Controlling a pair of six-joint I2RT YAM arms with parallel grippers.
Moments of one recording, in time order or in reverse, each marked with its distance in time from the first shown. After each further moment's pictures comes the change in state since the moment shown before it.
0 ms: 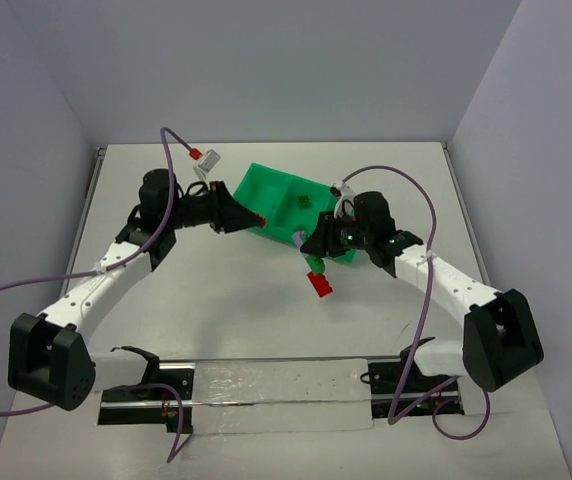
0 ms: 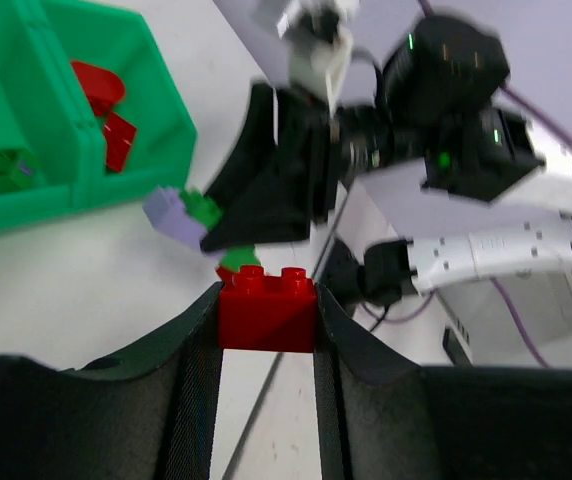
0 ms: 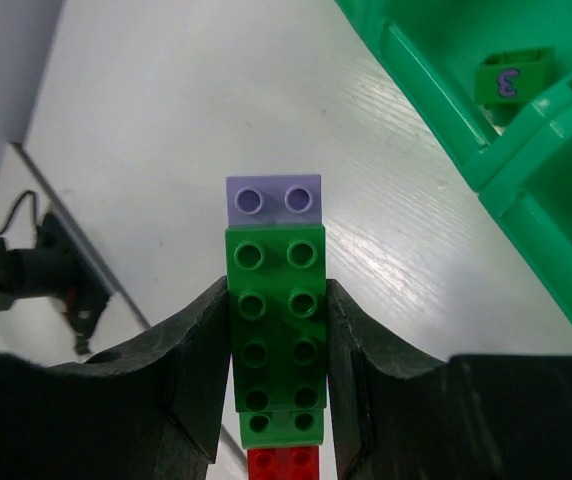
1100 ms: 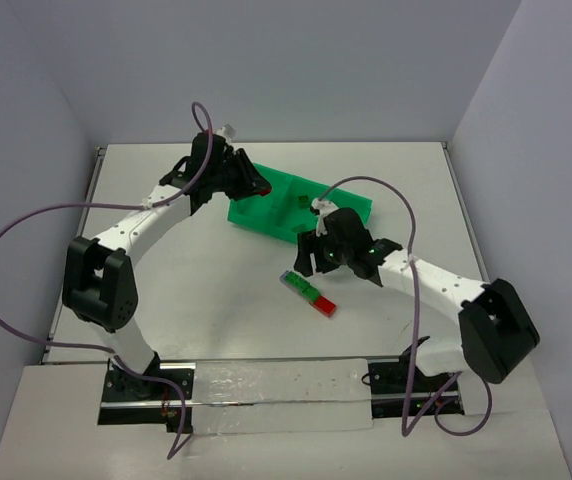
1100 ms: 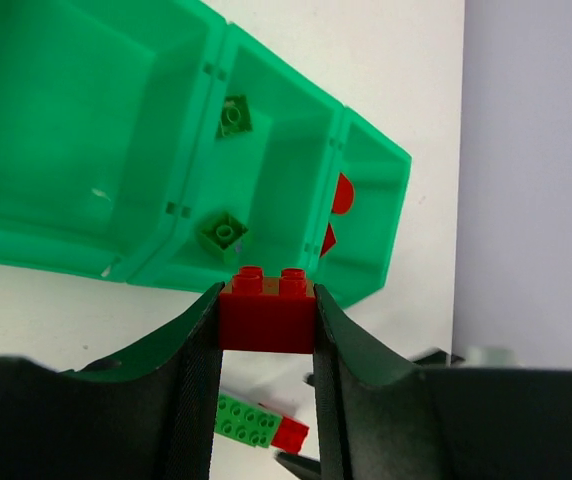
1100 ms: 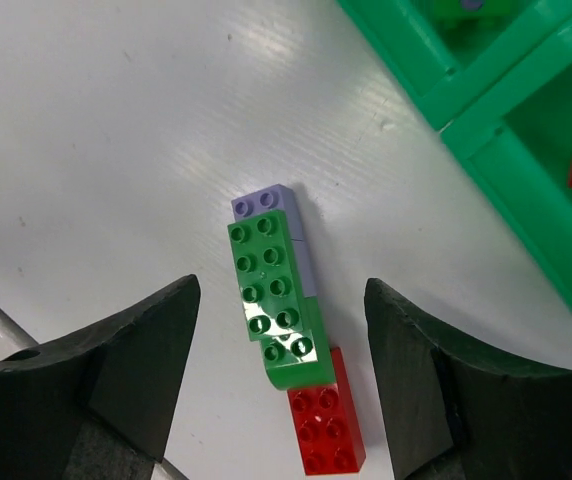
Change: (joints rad) left arm -0.068 0.473 0.498 -0.405 -0.597 -0.112; right arm 0.192 0.057 -0.014 -0.084 0.334 -0.089
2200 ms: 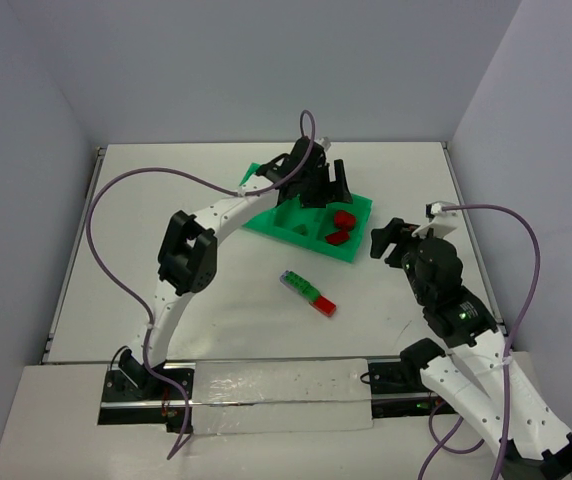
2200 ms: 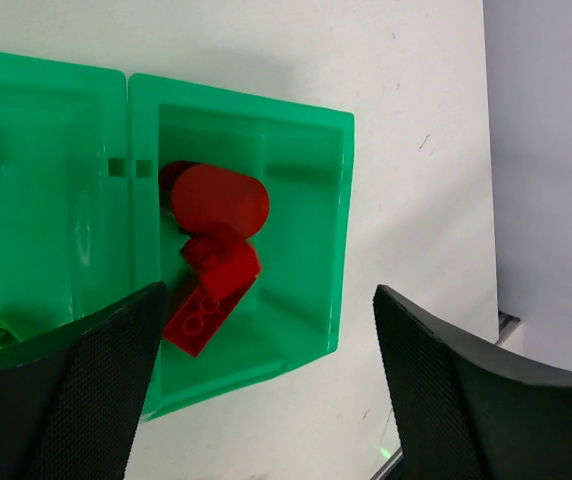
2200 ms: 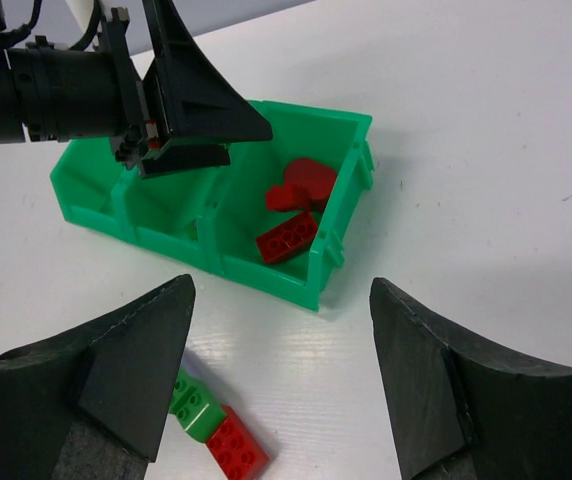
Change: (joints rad) left arm -0.302 0.605 0.713 -0.208 -0.061 0.060; right arm -0.177 -0.782 -0.099 -0.215 0.527 0.116
